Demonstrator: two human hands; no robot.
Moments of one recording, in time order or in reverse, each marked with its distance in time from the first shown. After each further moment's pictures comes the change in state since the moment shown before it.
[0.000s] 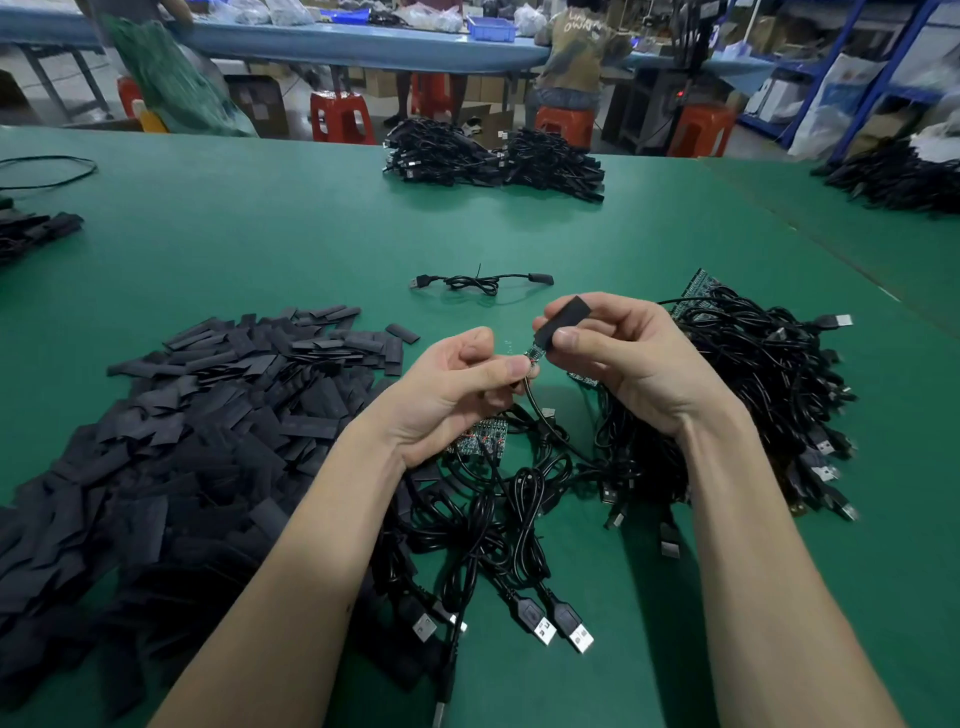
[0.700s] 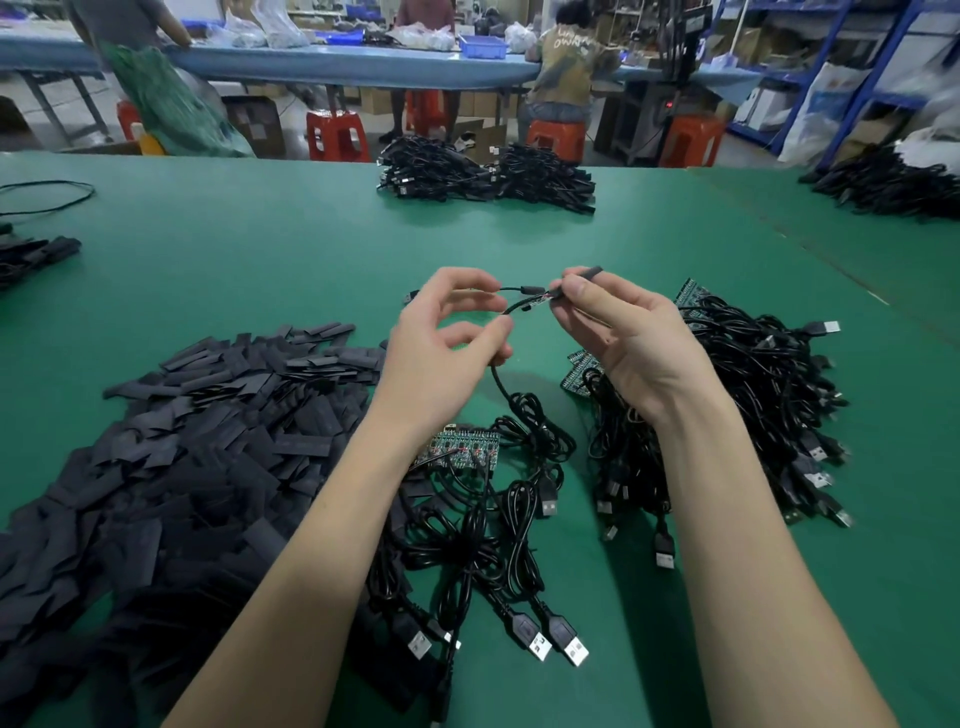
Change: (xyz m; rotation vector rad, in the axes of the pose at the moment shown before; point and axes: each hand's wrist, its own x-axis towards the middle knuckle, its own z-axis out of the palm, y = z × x) left_hand 0.010 0.020 0.019 0.619 0.399 0.454; right_hand 0.015 -0.015 0.005 0.217 0.358 -0.032
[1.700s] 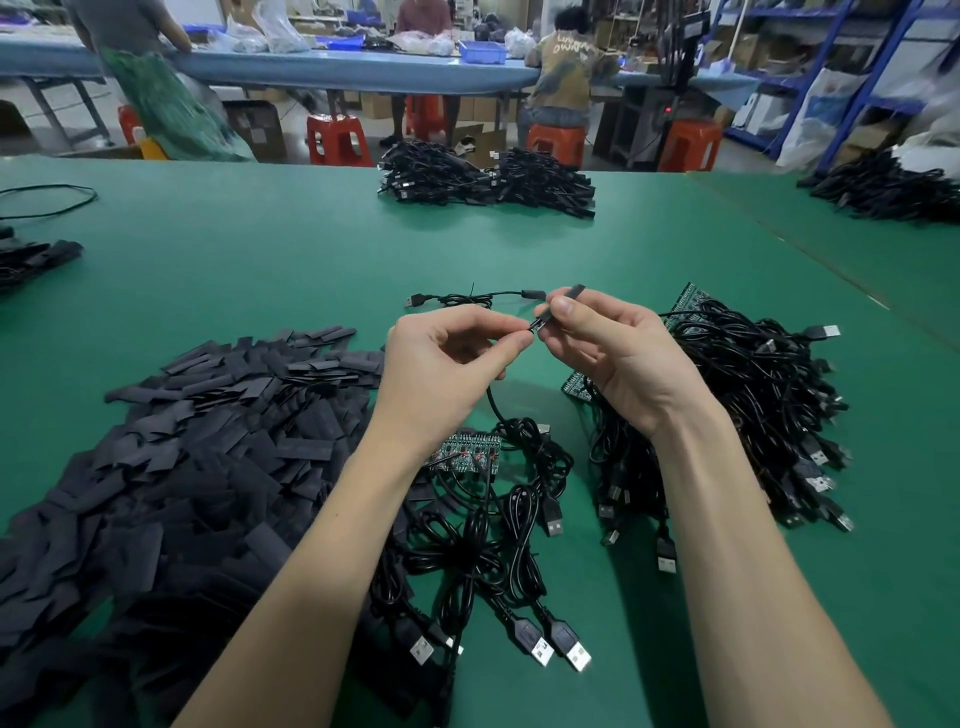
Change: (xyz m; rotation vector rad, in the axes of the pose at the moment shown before) left_hand -0.003 -0.010 -0.003 0.099 -0.017 0.142; right_hand -0.003 0.007 -0.003 -0.079 -0.144 0.063
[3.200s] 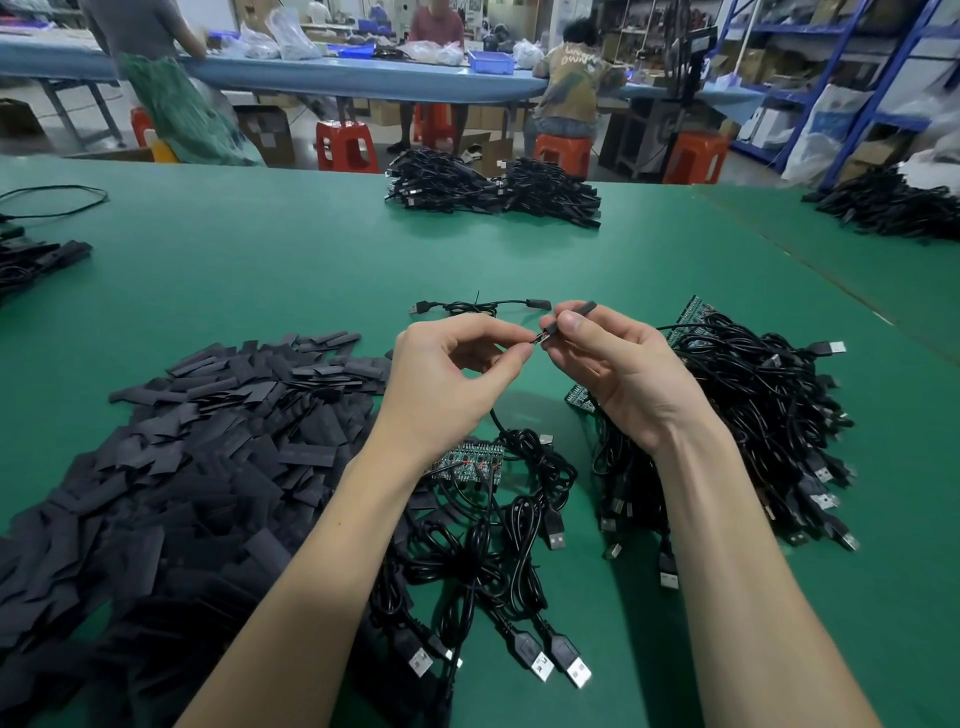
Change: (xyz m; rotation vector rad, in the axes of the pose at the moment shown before) left_hand 0.001 0.003 0.001 0.092 -0.011 0.041; right_hand 0.002 0.006 -0.004 0.035 -0.021 -0.003
